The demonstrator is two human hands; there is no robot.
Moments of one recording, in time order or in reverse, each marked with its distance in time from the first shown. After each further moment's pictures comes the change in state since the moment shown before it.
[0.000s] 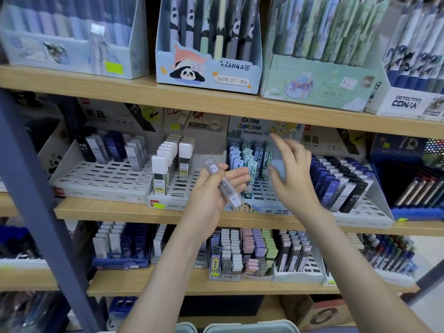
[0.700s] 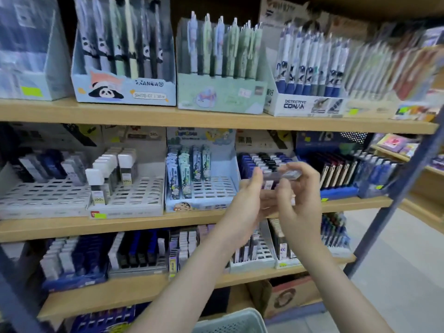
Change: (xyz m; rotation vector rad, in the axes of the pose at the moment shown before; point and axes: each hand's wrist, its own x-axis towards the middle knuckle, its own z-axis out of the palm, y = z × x) left_hand -0.034 -0.068 0.148 0.226 -0.254 -0.306; right_hand -0.077 -0.004 -0.117 0.395 0.373 0.192
